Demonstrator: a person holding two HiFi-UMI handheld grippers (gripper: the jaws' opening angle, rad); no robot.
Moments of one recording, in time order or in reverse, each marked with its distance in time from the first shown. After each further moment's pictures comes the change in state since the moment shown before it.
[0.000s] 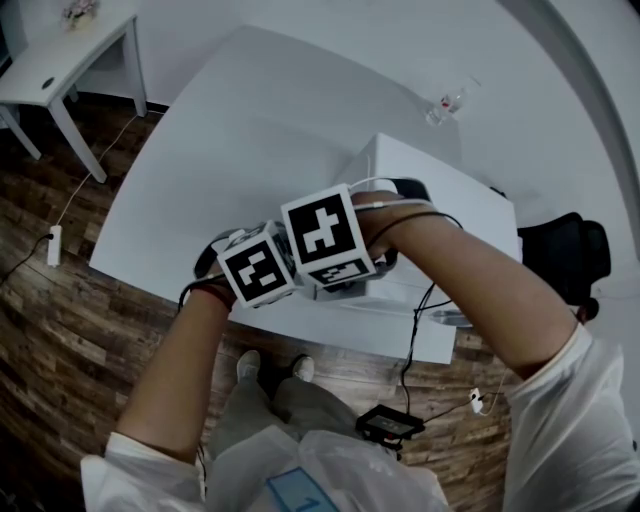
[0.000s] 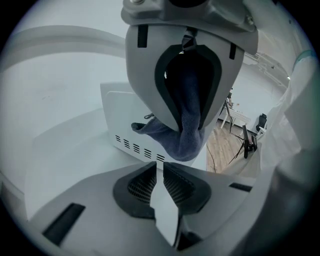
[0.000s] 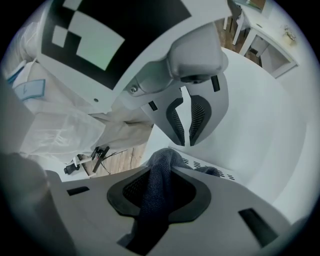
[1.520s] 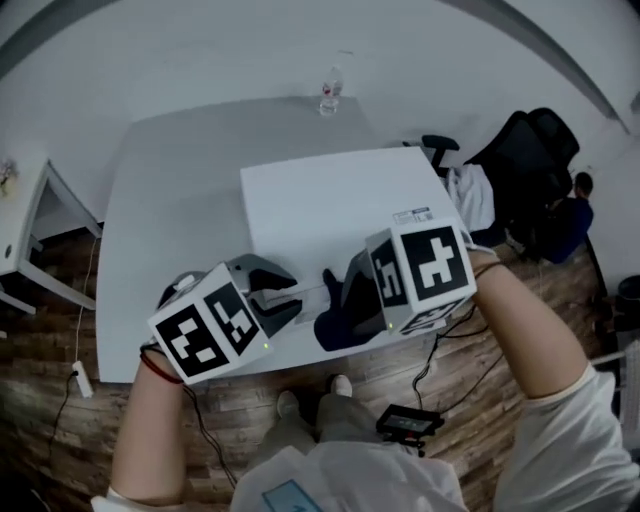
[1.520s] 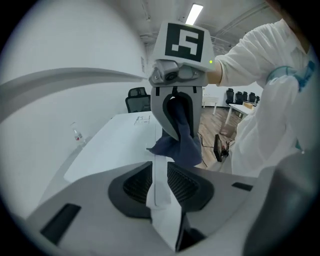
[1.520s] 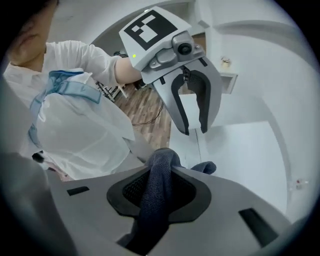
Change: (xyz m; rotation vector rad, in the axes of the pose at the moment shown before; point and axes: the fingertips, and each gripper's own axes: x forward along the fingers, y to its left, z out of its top) left arm -0.057 -0.098 0.146 0.405 0.015 -0.170; right arm -0.047 0.138 -0.092 0.276 -0.669 -0.099
